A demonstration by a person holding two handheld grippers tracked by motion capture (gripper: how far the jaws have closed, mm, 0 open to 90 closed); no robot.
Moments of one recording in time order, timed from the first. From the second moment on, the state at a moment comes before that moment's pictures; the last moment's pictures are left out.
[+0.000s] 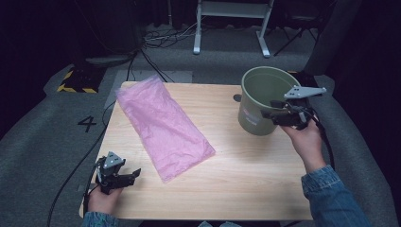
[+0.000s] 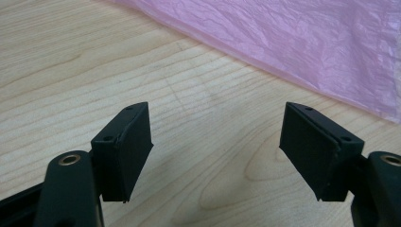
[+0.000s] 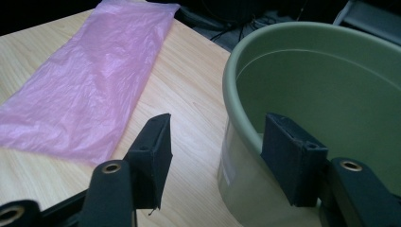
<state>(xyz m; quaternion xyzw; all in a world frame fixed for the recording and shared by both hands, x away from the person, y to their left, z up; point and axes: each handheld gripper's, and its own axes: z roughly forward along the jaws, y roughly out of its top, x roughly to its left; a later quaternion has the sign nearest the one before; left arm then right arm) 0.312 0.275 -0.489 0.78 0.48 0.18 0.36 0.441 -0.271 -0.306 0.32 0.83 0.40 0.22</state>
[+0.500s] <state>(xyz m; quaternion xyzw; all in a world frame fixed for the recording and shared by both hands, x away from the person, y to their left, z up) 0.318 0.273 -0.492 0.78 0.47 0.17 0.36 0.474 -0.253 -0.324 0.33 0.83 0.39 0.20</state>
